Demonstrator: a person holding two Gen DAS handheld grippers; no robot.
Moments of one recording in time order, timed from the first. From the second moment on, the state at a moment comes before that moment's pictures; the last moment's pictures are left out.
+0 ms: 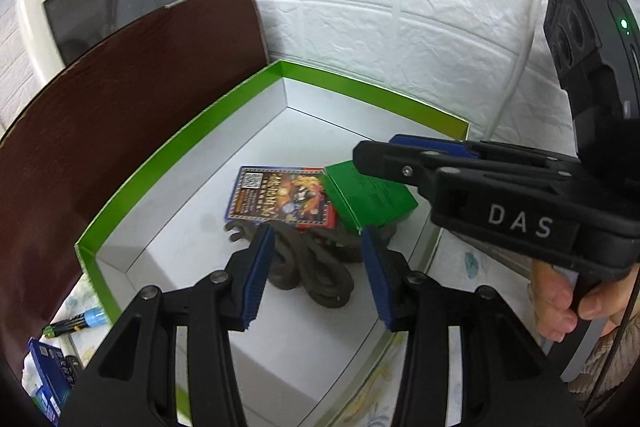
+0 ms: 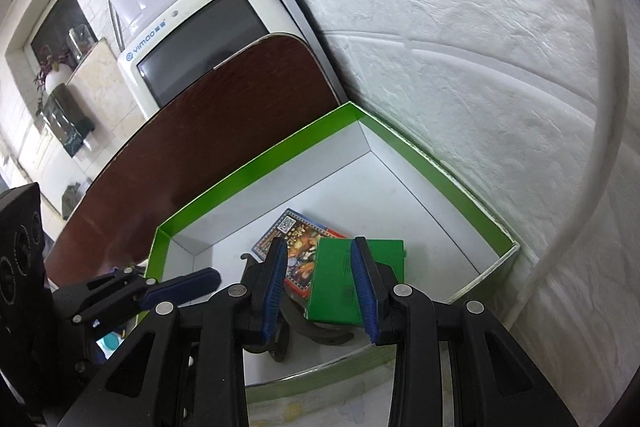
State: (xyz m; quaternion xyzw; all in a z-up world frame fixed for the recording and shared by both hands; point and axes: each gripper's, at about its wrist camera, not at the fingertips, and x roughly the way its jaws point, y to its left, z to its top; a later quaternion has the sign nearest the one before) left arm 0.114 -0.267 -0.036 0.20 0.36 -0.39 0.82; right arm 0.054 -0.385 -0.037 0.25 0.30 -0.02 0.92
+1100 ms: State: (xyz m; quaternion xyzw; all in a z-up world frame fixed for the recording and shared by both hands) left arm 0.070 0.105 -0.007 0.06 0.34 -0.09 0.94; right arm 0.069 -0.108 0.010 0.14 0.38 0.24 0.88
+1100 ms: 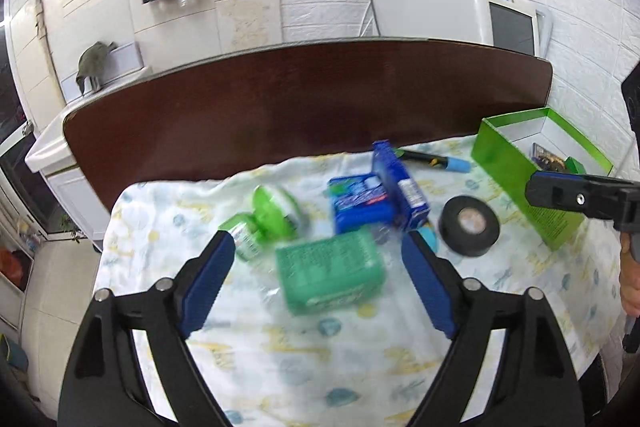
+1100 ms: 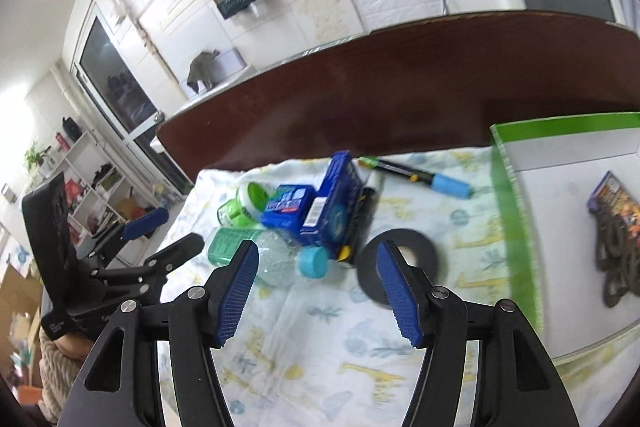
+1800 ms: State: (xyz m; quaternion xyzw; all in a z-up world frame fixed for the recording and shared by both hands) left arm 0.106 0.129 -0.068 0.04 0.39 -0.18 0.90; right arm 0.126 -0.045 -0.053 0.19 0.49 0.22 0.83
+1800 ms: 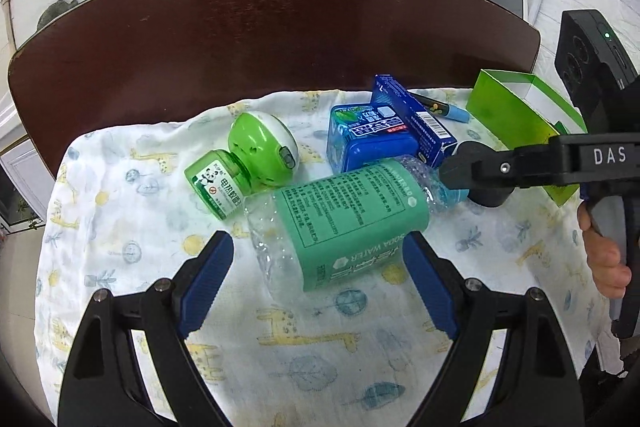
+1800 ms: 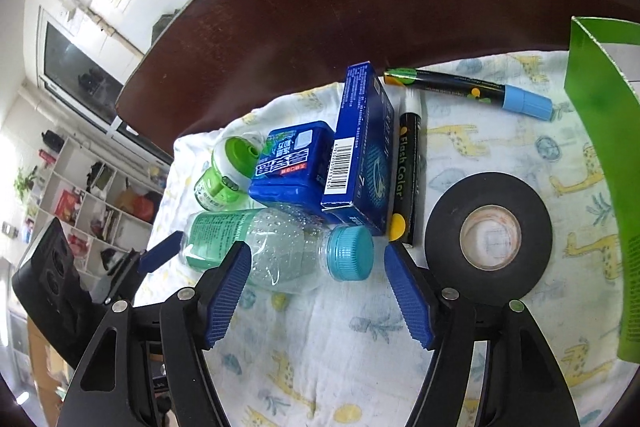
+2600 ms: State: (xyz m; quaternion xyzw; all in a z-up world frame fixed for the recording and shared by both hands) left arm 0.073 0.095 -0.009 0.07 0.31 -0.17 0.93; right arm 0.087 -0.051 -0.002 0.13 0.41 0.25 0.87
